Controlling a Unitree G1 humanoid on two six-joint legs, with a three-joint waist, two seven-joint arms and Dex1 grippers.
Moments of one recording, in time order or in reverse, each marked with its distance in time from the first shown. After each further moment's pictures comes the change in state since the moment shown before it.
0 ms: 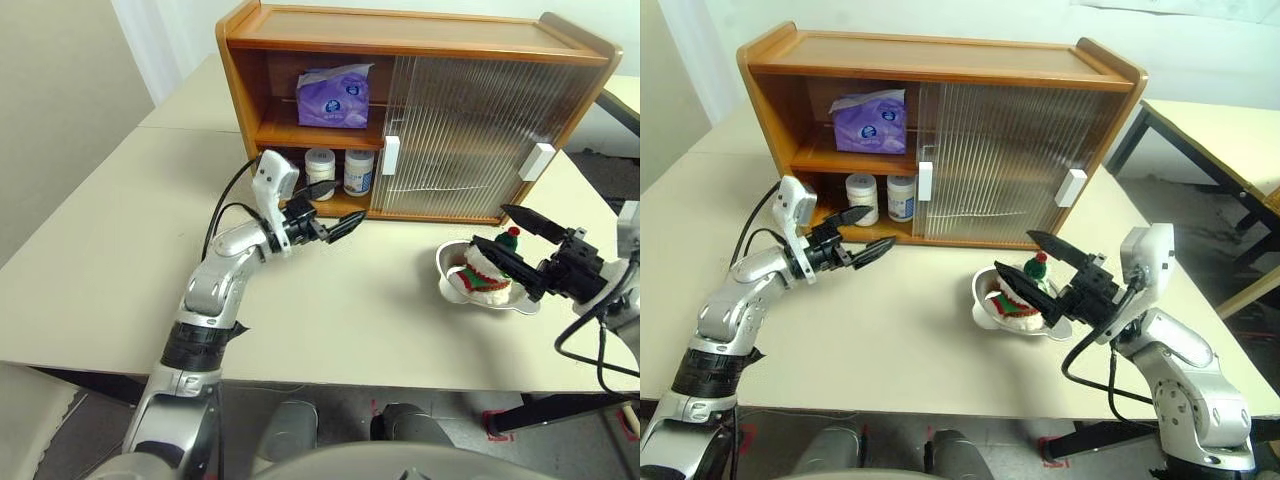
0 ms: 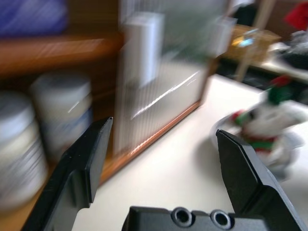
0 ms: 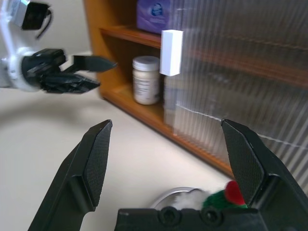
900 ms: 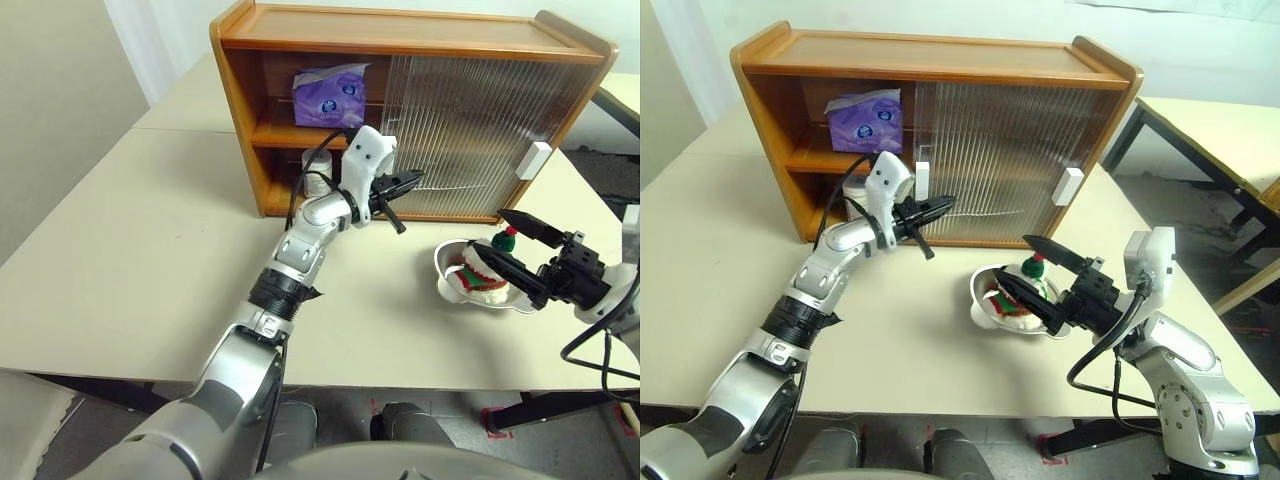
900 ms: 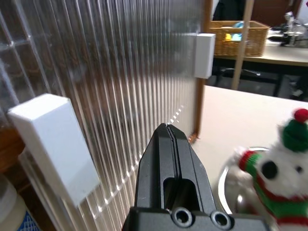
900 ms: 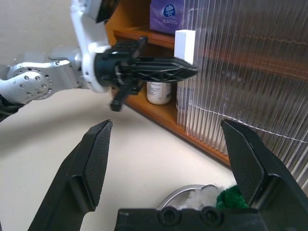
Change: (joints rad) left arm -0.309 -0.273 -0.186 0.454 0.279 -0.276 0.183; right arm 0.008 -0.001 -0.006 -0.012 -0.003 0.008 0.040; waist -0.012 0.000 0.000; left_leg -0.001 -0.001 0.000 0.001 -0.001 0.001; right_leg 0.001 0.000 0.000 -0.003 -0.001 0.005
